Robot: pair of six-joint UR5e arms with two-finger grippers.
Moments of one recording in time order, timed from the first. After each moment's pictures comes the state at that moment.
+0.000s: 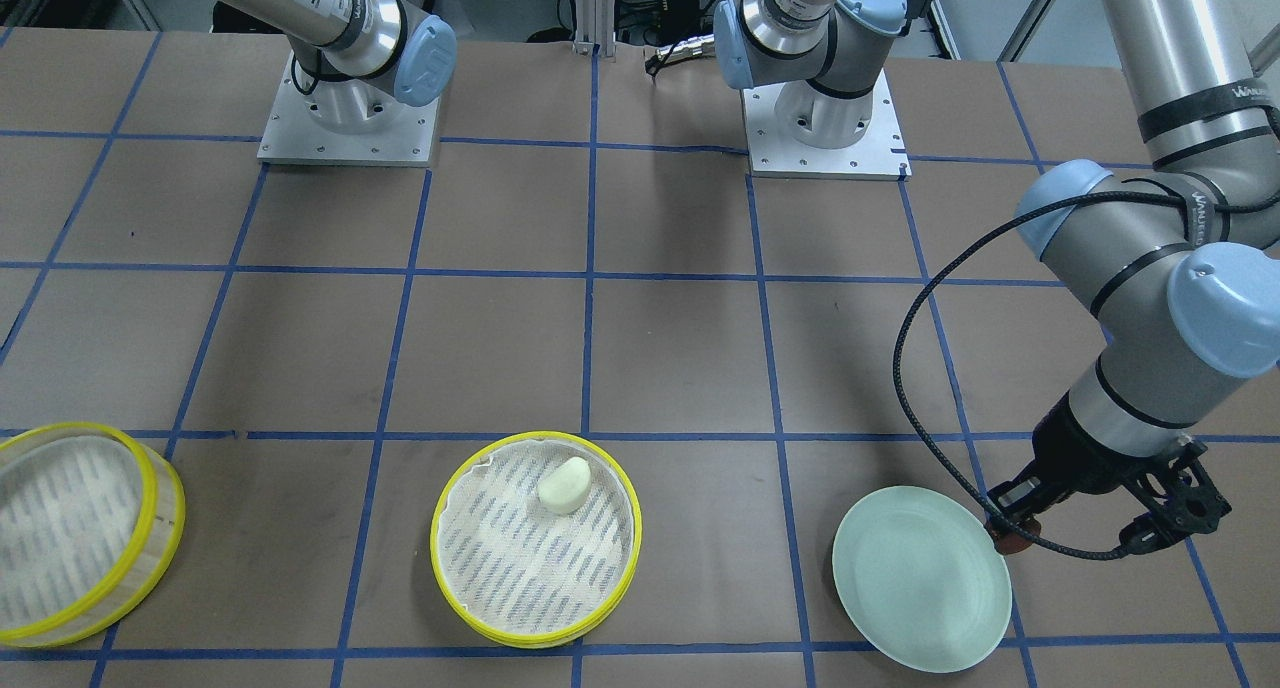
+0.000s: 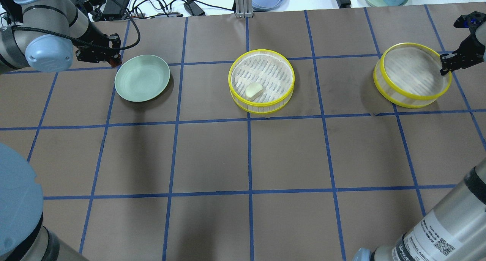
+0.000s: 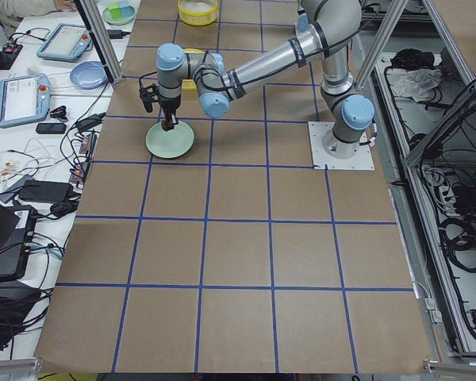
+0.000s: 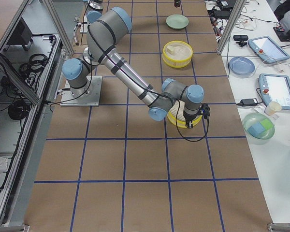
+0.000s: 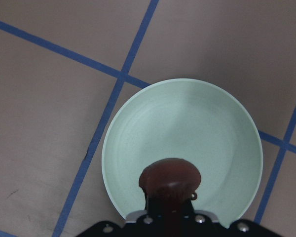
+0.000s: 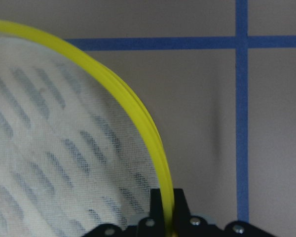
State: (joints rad) left arm -1.31 -1.98 -1.55 -0.99 1.52 -0.15; right arm 0.97 -0.93 1.44 -2.18 -1.51 -0.58
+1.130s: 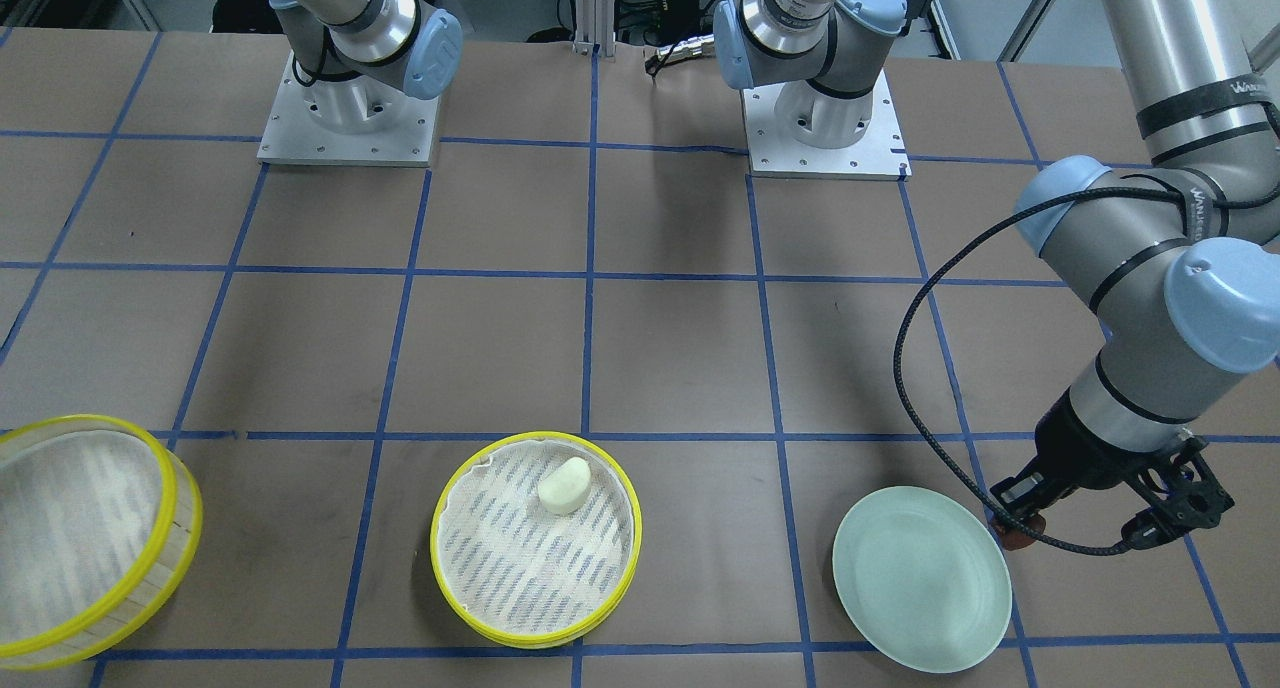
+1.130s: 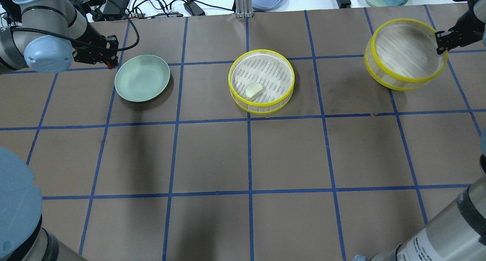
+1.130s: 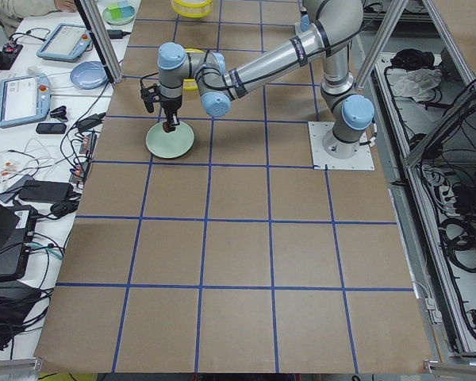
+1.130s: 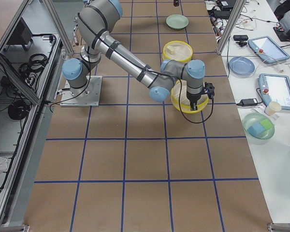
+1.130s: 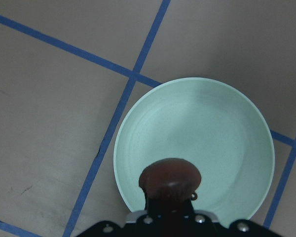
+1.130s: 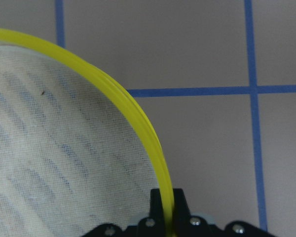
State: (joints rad) left arm -1.31 -1.98 -1.56 -0.98 1.54 -0.15; right arm 1.09 -1.08 1.46 -2.15 -1.52 -0.45
